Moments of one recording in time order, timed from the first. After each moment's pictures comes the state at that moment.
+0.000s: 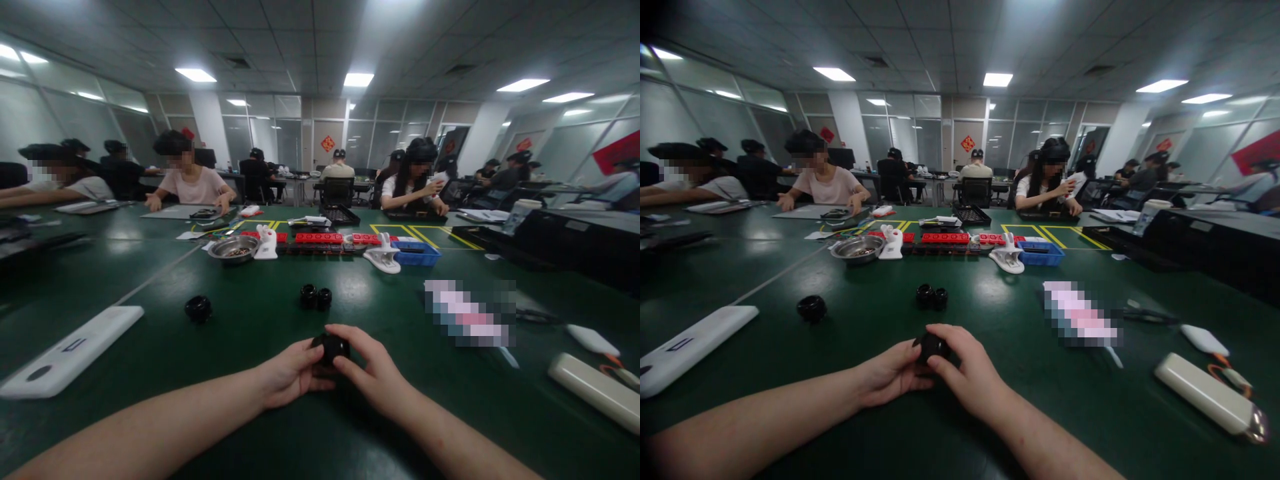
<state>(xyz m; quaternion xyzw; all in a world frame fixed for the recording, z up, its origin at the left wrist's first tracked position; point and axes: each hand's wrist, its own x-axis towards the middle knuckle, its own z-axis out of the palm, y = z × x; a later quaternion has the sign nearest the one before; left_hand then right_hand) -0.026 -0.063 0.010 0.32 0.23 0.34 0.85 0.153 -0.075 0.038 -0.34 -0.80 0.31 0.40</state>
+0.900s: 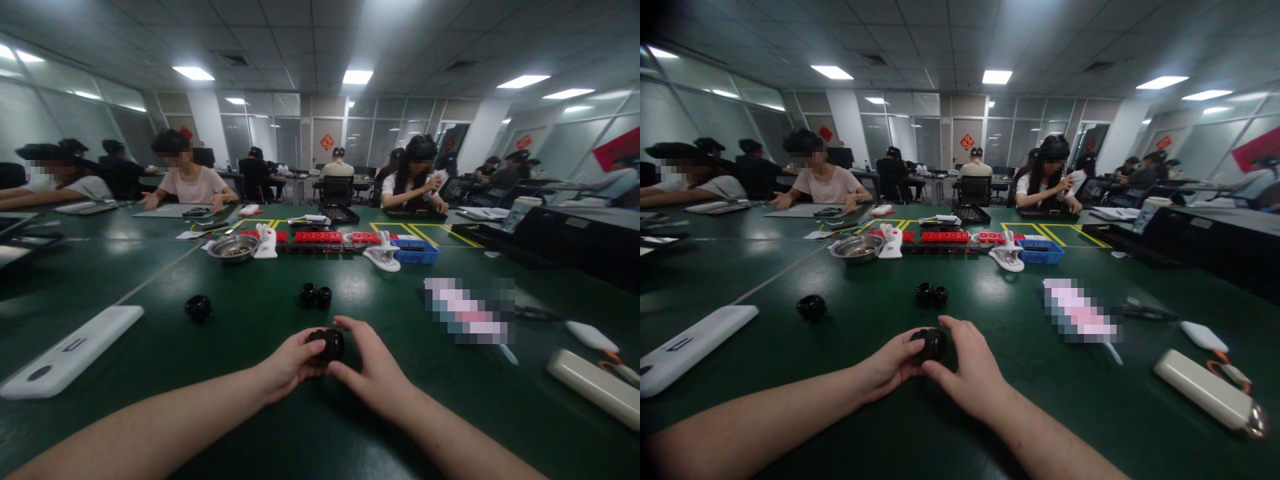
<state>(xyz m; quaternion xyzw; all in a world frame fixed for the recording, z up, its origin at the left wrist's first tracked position) -0.026 -0.060 0.010 0.37 0.31 0.40 0.78 0.151 -0.078 0.040 -0.43 -0.81 0.20 0.35</state>
